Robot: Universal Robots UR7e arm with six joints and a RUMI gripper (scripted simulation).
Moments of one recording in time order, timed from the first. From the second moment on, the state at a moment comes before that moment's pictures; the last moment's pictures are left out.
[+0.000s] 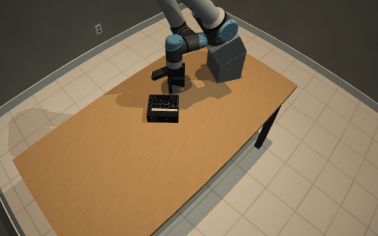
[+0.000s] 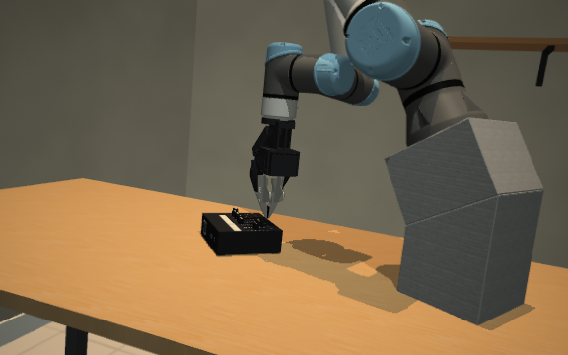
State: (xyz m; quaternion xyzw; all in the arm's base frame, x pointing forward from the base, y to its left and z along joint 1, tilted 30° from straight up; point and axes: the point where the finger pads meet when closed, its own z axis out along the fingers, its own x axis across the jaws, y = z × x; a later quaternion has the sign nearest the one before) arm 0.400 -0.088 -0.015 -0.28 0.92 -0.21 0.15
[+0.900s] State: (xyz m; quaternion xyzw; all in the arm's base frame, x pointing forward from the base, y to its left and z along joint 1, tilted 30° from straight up) arm 0.402 -0.089 -0.019 -0.28 0.92 -0.21 0.15
